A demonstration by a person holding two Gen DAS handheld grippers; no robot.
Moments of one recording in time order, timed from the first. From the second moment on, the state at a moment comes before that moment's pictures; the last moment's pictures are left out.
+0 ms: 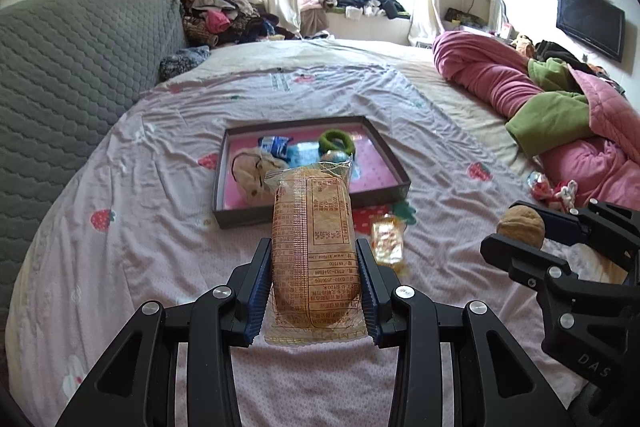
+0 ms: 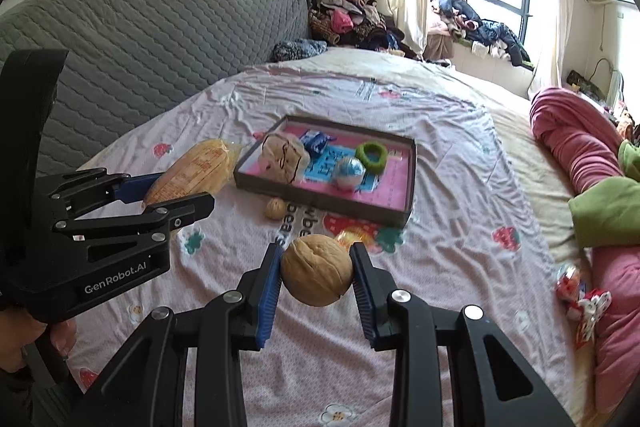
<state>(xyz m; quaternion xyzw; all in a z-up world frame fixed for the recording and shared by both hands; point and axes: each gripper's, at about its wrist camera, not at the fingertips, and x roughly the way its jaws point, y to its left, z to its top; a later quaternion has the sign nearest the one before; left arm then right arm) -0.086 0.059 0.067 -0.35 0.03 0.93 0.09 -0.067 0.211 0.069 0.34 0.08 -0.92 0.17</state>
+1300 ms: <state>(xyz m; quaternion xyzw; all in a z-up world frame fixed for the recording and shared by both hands) -0.199 0.088 0.096 -0.31 0.05 0.95 0.08 -0.171 0.216 0.102 0.29 0.08 -0.94 0.17</state>
